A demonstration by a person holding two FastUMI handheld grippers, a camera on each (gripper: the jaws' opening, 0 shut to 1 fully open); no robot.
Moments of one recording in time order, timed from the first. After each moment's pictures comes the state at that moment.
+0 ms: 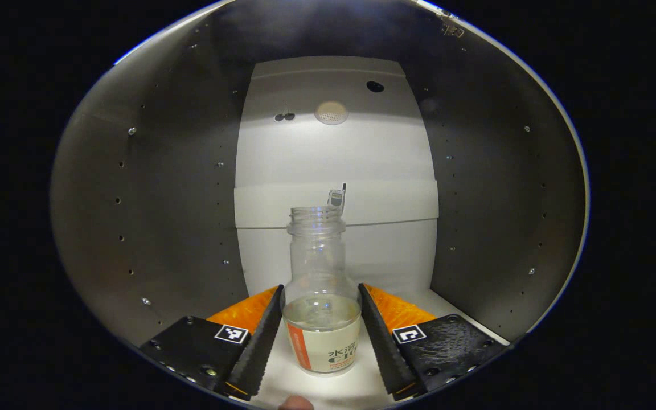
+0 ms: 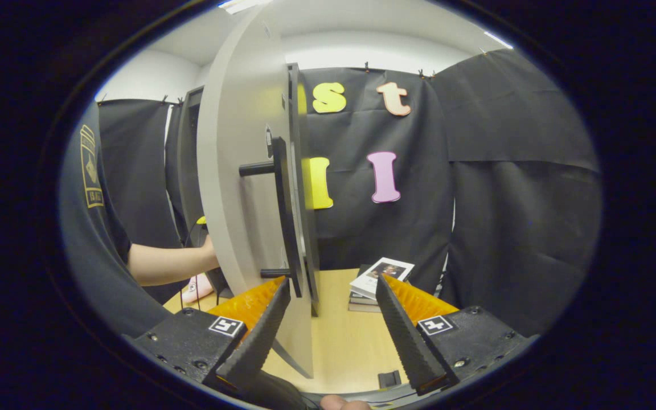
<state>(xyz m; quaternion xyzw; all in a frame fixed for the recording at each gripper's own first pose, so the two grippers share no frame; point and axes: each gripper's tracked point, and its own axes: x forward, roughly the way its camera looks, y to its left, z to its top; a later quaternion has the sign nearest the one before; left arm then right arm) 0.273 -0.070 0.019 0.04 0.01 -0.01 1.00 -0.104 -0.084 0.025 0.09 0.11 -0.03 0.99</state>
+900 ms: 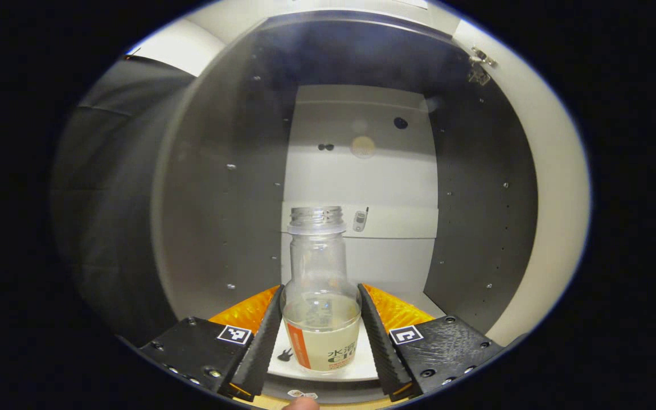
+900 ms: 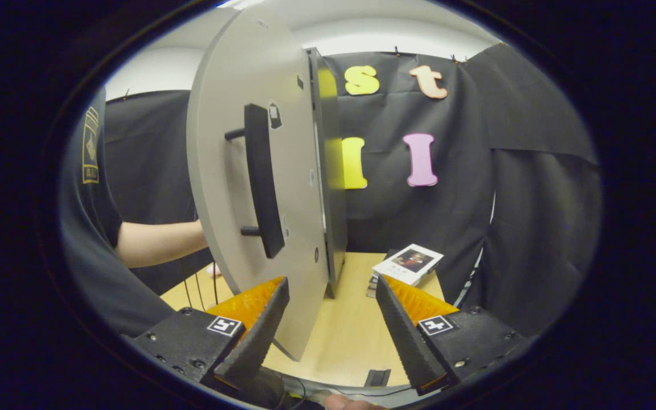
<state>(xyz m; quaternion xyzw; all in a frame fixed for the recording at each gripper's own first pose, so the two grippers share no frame) 0.154 -0.027 0.058 -0.02 -0.01 0.04 1.00 -0.110 -0.121 -0.027 0.06 0.16 0.10 0.98</state>
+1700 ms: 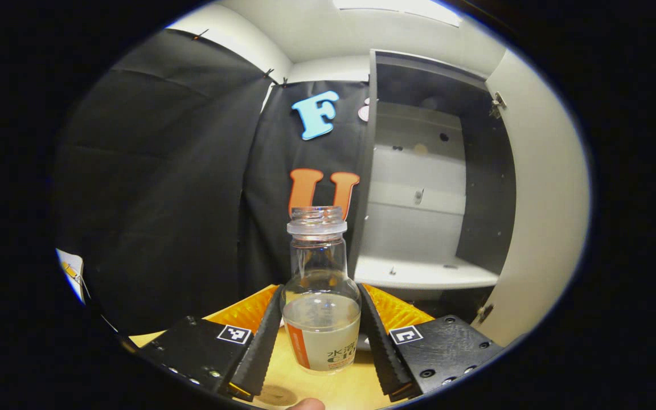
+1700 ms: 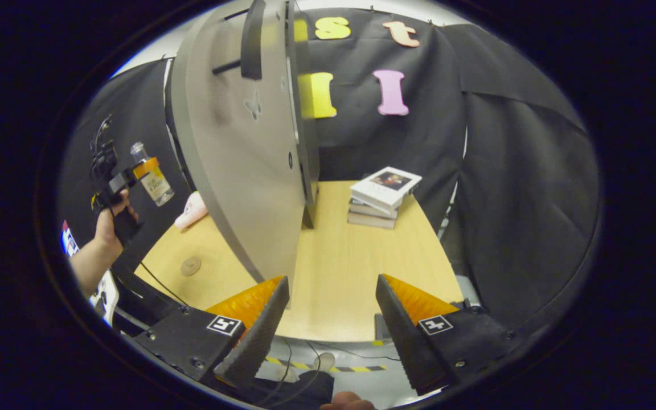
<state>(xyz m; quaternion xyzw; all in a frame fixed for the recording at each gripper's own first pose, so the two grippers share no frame) -0.040 0.133 -0.089 -0.05 -0.01 0.11 0.99 -0.172 -0.093 -0.184 0.08 0.33 -0.02 0.94</state>
